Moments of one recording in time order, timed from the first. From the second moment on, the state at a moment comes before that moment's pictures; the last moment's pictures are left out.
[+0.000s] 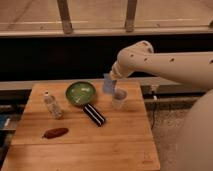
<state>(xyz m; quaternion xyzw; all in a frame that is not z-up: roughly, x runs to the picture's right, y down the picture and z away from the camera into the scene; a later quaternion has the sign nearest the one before) 0.070 -0.072 0.749 -0.13 -0.03 0.55 0.82</state>
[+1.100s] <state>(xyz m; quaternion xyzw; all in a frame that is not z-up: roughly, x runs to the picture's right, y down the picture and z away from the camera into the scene) 0.112 -0.058 0.797 -0.11 0.02 0.59 0.80</state>
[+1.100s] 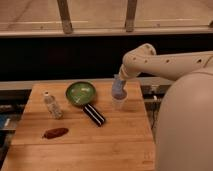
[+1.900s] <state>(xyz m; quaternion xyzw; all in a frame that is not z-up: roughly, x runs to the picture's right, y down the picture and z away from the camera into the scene) 0.124 -0.039 0.817 -0.12 0.03 0.62 0.78</state>
